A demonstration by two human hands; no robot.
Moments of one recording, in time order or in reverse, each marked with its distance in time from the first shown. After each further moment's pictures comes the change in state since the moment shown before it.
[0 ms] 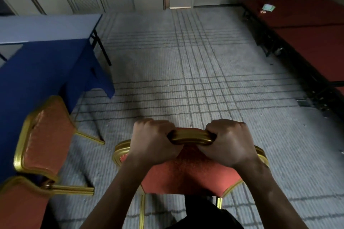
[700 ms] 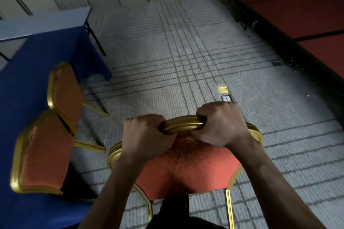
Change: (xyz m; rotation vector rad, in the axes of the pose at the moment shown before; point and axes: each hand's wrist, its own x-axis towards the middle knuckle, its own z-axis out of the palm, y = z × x) left_hand -0.331 0.226 -0.131 -0.059 0.020 -0.025; right_hand -0.339 -0.146 -0.186 -0.021 -0.044 0.029
